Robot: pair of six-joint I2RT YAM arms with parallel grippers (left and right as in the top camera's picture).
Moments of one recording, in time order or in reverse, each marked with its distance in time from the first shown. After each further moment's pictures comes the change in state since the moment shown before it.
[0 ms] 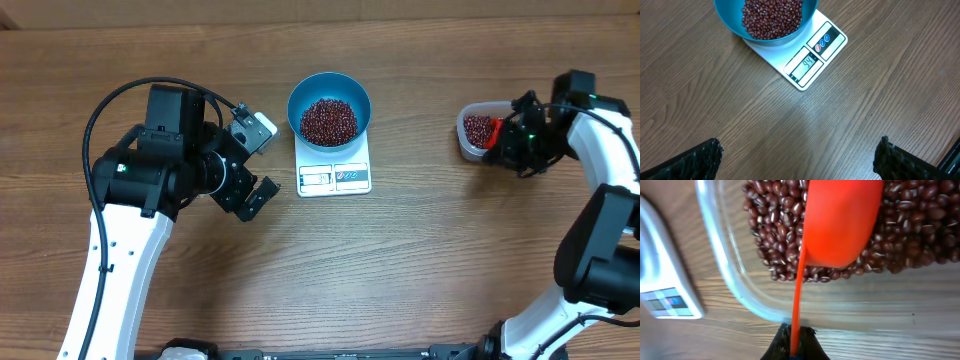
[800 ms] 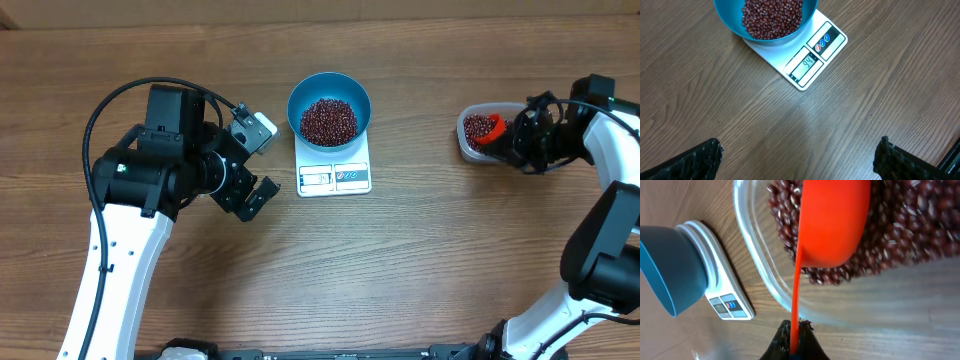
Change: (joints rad) left arm 0.000 0.000 0.000 0.000 0.000 0.000; right arm -0.071 0.018 0.014 -0.032 -0.198 0.115
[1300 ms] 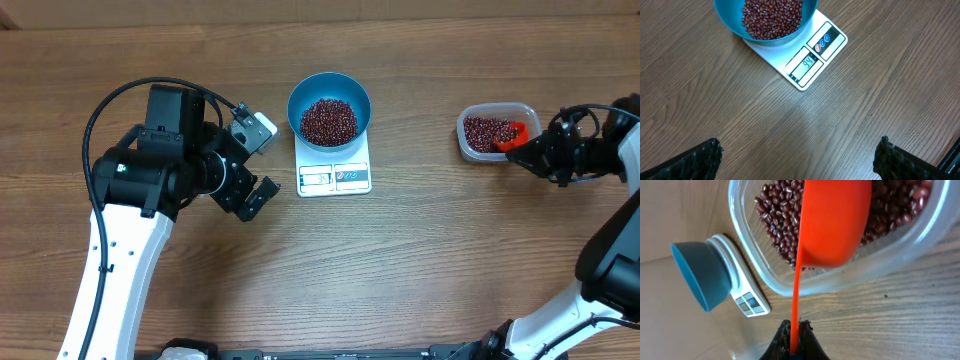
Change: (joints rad) left arm 0.000 0.000 0.000 0.000 0.000 0.000; right arm -0.159 0.005 0.000 -0.085 -0.131 -0.049
